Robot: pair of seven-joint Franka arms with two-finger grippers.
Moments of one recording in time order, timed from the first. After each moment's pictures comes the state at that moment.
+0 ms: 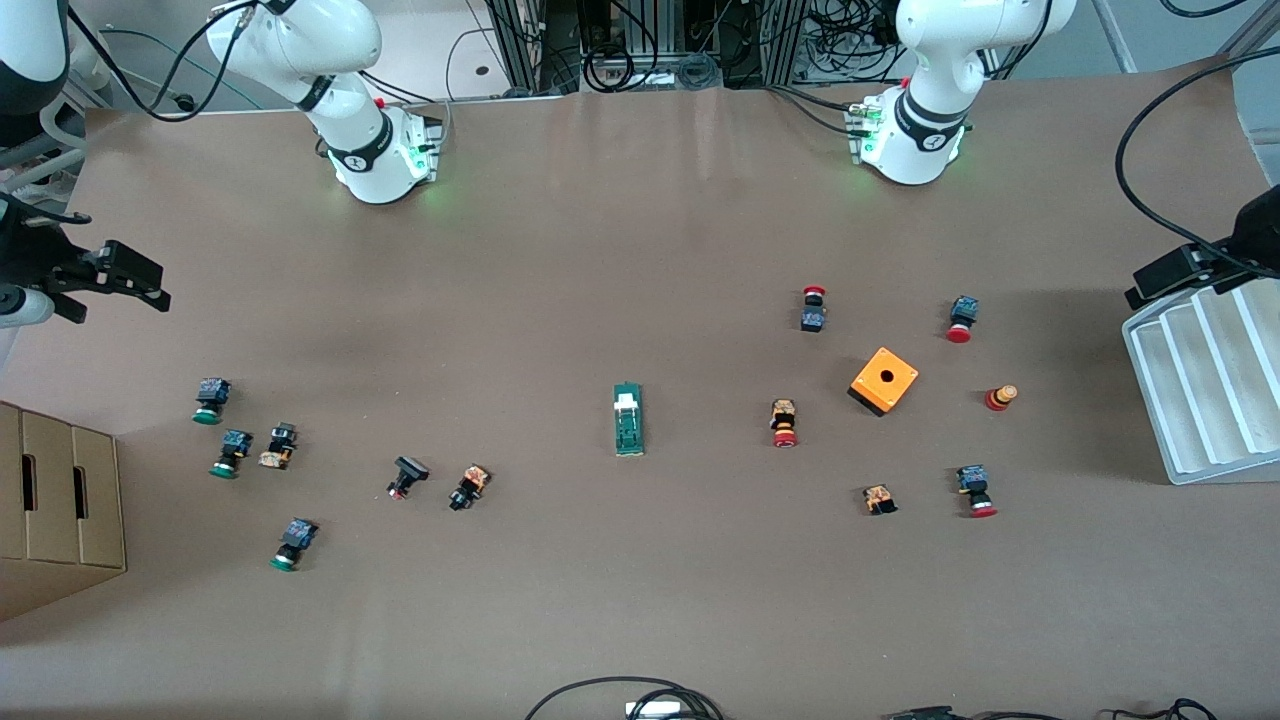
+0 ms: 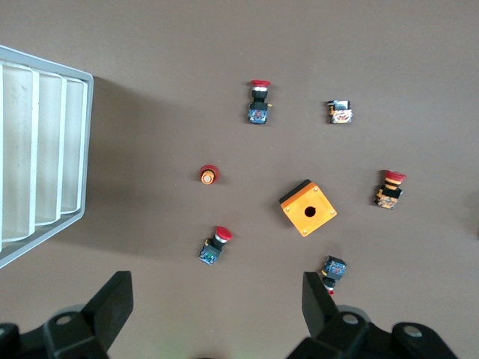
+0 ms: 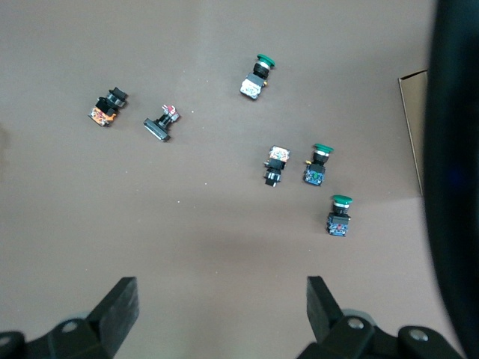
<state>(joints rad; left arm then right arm) 0.09 0.00 -0.02 -1.58 -0.01 1.52 -0.12 -0.01 -0.12 -0.08 -1.76 0.00 1.65 -0.18</state>
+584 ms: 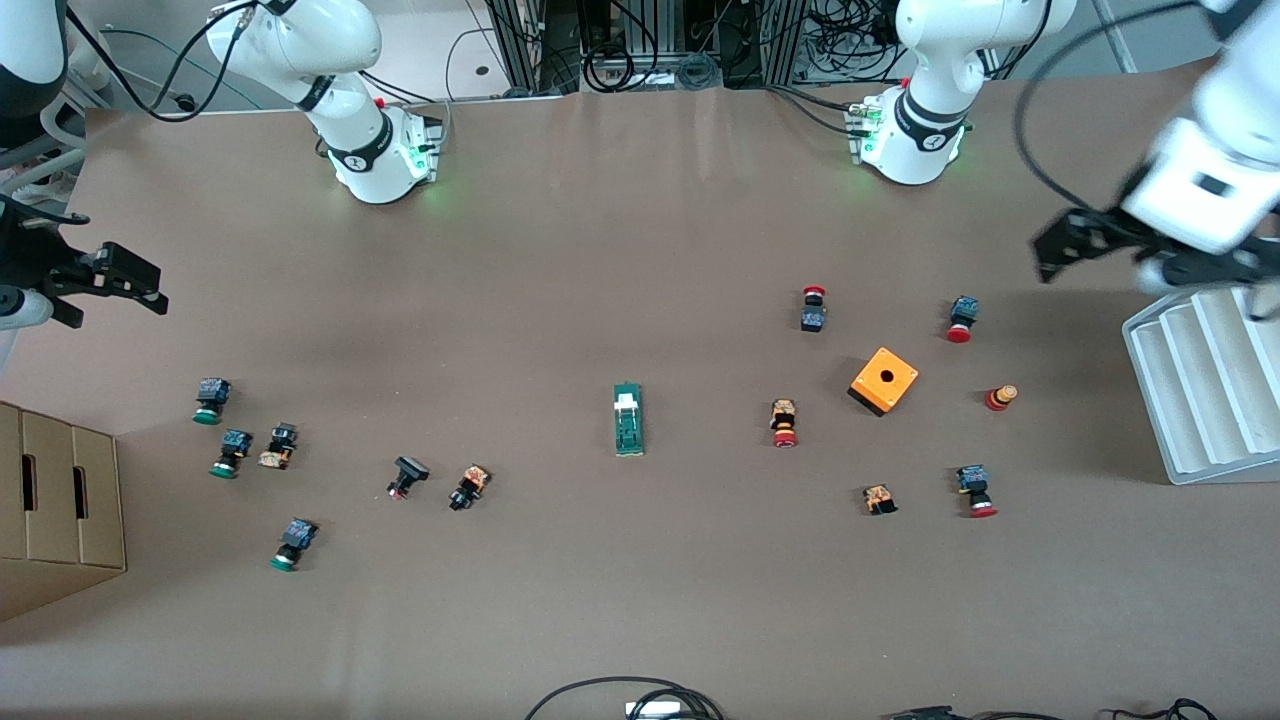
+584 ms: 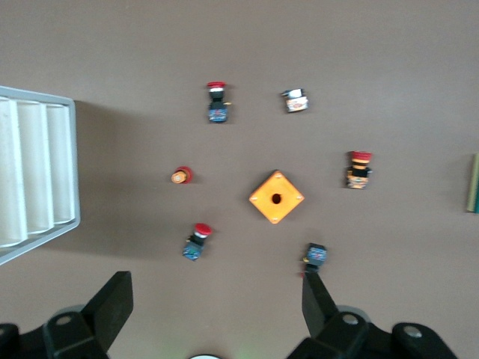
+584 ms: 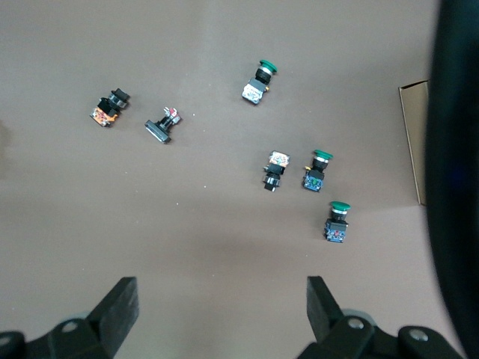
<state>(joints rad) 0.07 -0.02 -0.29 -1.52 0.07 1.48 -0.27 -0.01 -0.11 -0.08 -1.74 0.00 1.65 -0.21</state>
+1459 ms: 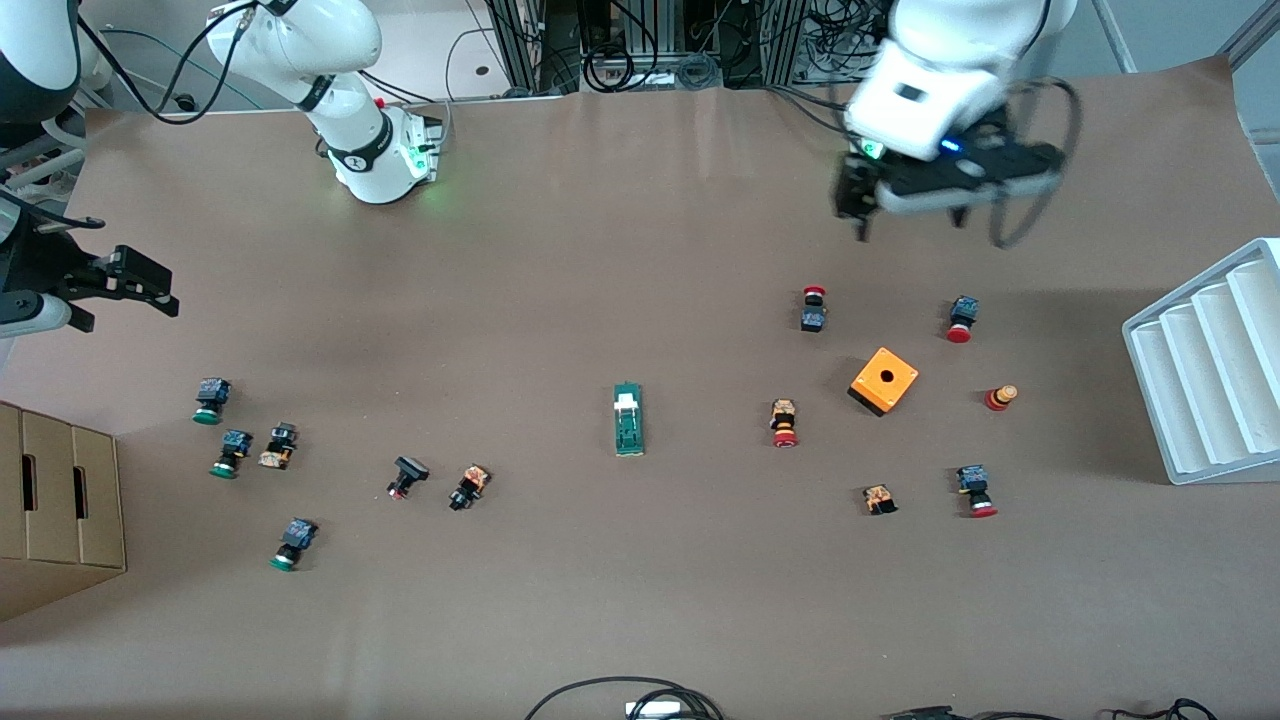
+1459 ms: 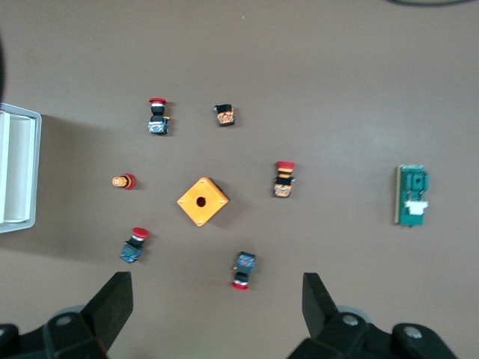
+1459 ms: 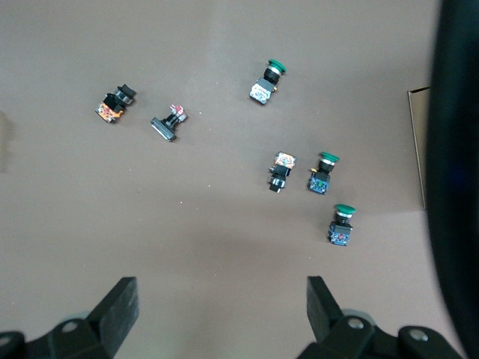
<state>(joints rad) 0.02 -0.02 -0.66 -1.50 0.22 1.52 -0.72 0.01 -0.10 -0.08 -1.74 0.00 1.65 -0.21</state>
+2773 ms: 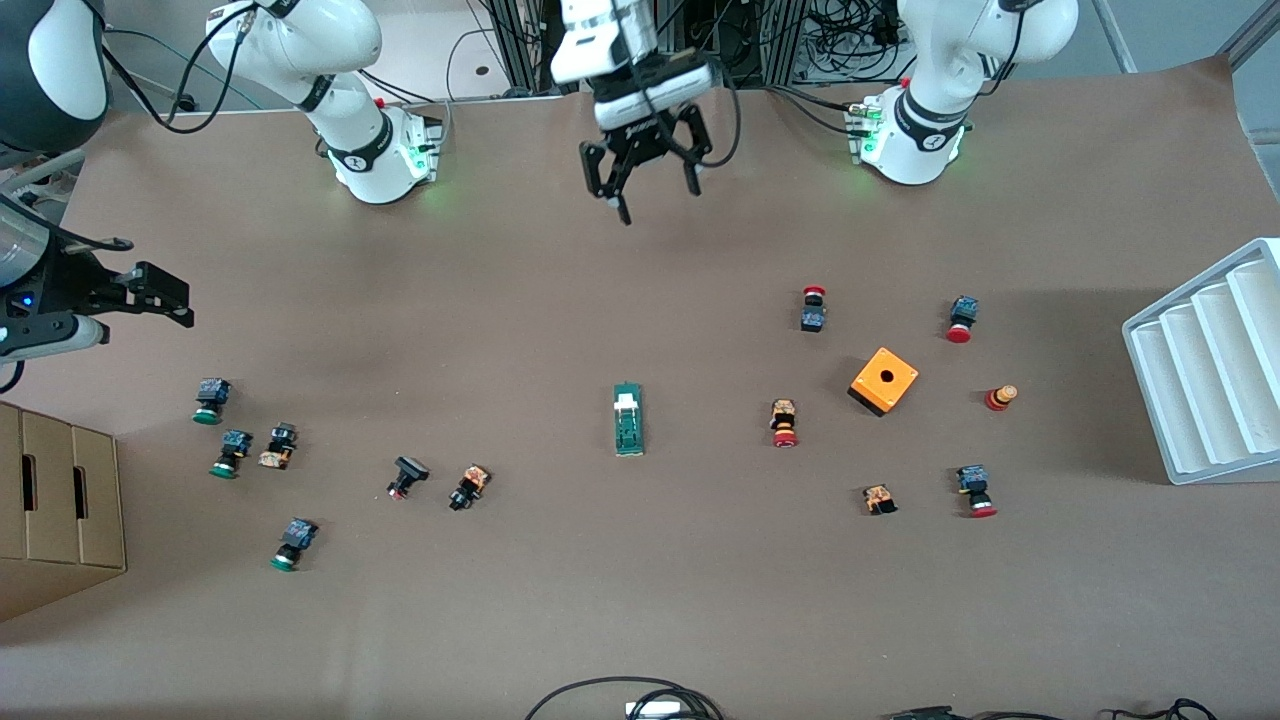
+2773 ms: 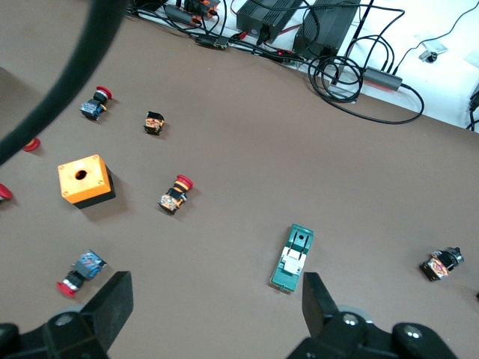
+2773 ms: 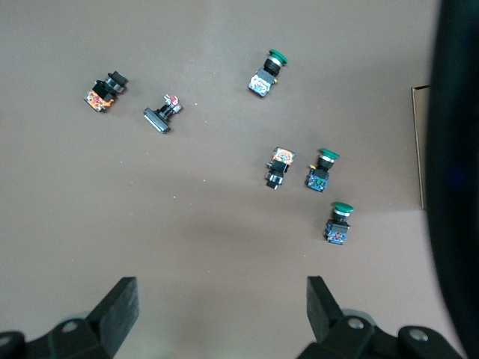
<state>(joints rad) -0.53 0.23 -0.70 -1.63 0.79 1.70 -1.85 0.03 -0.06 -0.08 -1.74 -0.03 1.65 -0.21</state>
